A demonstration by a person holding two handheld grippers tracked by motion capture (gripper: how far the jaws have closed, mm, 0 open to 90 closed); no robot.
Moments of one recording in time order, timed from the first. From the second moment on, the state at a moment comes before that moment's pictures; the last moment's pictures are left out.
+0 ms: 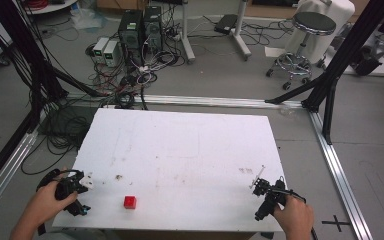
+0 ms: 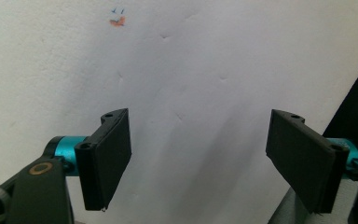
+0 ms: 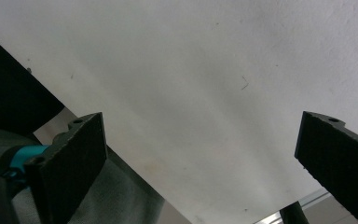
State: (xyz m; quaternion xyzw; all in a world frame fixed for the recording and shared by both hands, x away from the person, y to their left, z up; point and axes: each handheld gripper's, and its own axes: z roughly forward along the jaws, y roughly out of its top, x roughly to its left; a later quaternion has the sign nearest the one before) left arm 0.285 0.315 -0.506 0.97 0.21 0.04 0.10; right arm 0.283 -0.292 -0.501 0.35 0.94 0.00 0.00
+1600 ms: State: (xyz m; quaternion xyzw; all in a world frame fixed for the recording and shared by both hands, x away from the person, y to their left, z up) left arm 0.297 0.246 -0.493 1.00 0.07 0.03 0.04; right arm 0.279 -0.298 -0.496 0.35 0.94 0.02 0.00
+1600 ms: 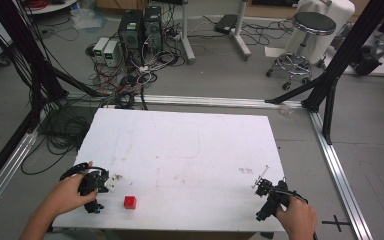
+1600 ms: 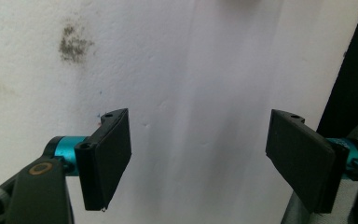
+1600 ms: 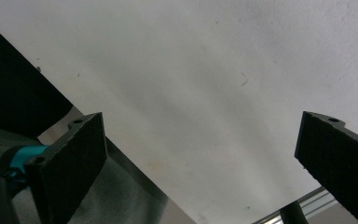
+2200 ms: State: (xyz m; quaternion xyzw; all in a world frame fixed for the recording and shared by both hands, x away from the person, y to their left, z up) left arm 0.297 0.218 -0.493 1.00 0.05 0.03 0.03; right arm 0.280 -0.297 -0.495 0.35 0.94 0.02 0.01
